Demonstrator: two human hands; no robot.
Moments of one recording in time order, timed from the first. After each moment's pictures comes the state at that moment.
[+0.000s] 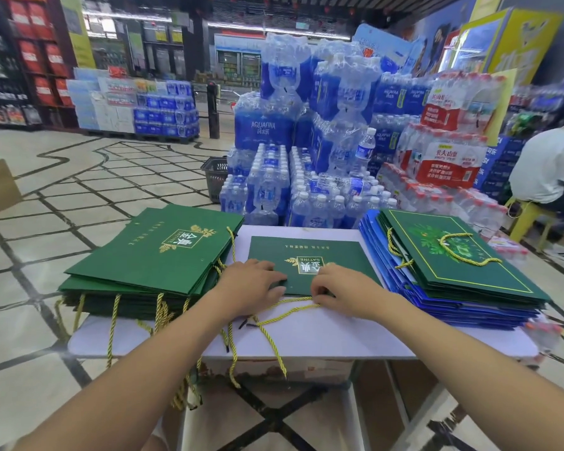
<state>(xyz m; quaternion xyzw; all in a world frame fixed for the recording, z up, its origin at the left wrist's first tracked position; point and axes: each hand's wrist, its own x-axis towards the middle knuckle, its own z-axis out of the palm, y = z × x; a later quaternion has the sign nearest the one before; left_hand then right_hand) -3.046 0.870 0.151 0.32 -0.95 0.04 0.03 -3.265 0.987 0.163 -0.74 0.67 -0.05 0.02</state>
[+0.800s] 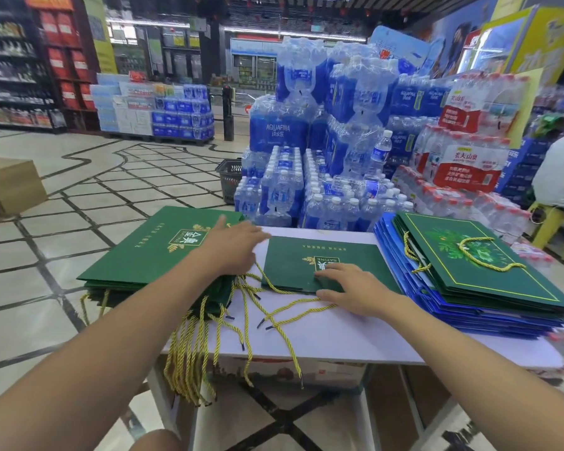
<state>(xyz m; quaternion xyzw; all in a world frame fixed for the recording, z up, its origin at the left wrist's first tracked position) -3.009 0.821 0.210 0.38 -0.92 0.05 0.00 -3.267 0.967 0.152 -0.68 0.73 -0.05 0.06</state>
